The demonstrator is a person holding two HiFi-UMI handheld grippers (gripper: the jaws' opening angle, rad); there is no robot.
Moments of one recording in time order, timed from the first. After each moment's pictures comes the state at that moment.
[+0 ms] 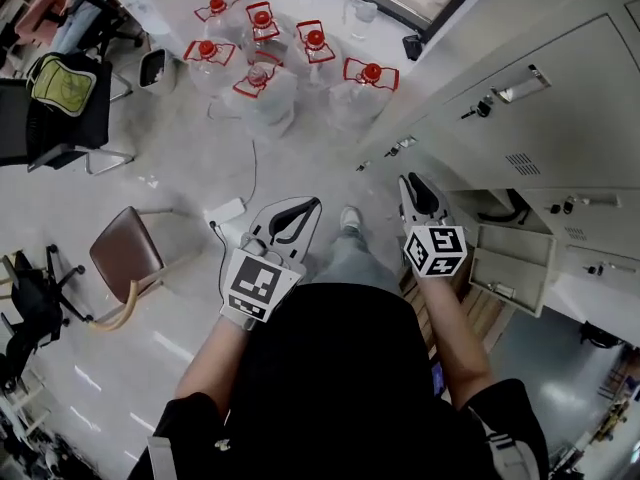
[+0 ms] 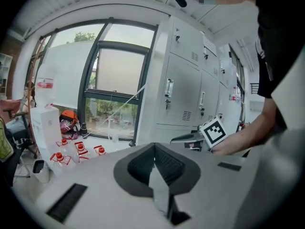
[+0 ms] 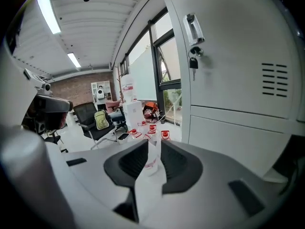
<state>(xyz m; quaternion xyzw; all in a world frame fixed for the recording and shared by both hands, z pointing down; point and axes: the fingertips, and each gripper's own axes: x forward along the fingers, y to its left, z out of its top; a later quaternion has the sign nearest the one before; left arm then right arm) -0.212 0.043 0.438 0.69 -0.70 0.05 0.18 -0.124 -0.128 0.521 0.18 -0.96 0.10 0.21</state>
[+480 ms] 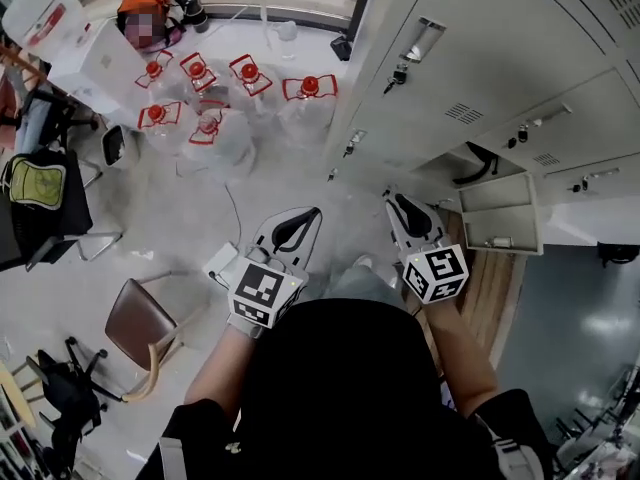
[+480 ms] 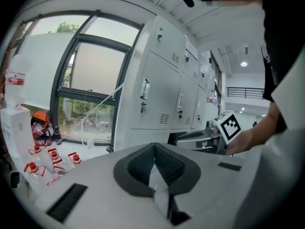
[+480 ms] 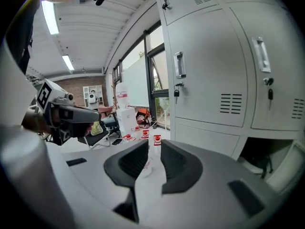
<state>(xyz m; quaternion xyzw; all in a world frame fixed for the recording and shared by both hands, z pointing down) -0.157 0.012 0.415 0.78 -0.61 0.04 0.16 -0.042 -0.083 0.455 0.24 -0.95 0.09 0.18</state>
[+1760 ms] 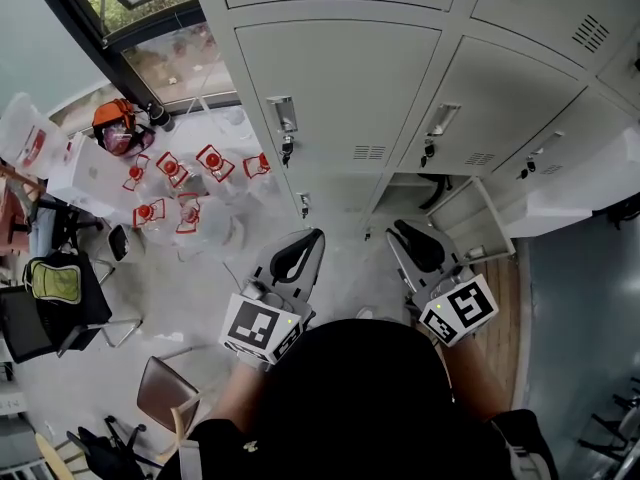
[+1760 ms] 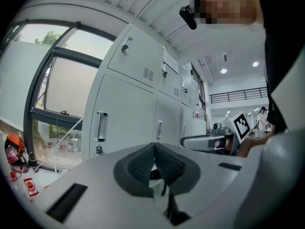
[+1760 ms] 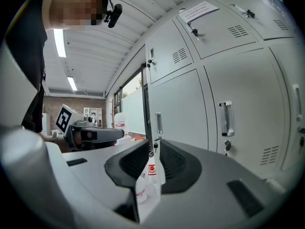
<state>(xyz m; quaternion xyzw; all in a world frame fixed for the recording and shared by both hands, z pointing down) -0.039 -0.088 0.282 0.83 -0.55 -0.01 0.07 0.069 -0.131 0.280 0.26 -0.96 0.05 0.02</state>
